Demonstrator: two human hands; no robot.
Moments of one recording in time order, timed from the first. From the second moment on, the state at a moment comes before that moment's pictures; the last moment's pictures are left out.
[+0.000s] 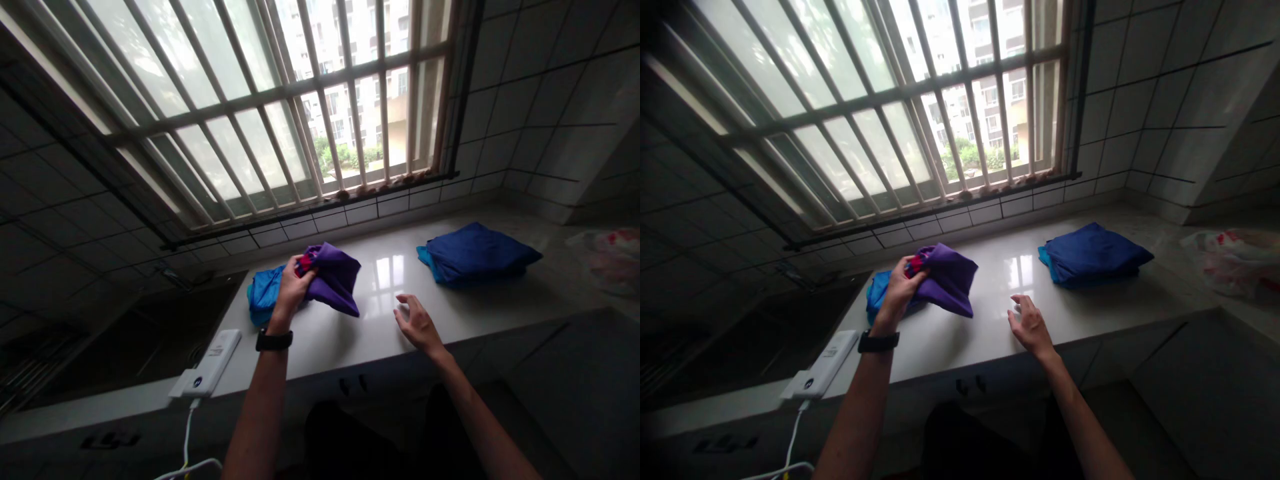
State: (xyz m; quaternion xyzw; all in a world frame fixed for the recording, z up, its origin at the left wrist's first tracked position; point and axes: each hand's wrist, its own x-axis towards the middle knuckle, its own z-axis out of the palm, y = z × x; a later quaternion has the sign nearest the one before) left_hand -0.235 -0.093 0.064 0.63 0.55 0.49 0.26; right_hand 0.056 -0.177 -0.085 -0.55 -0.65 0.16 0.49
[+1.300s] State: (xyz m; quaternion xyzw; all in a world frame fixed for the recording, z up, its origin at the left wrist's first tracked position) left_hand -0.294 -0.067 0.031 0.67 0.71 0.22 -0.05; right_hand 0.054 -0.178 -0.080 -0.56 -0.65 0.15 0.50
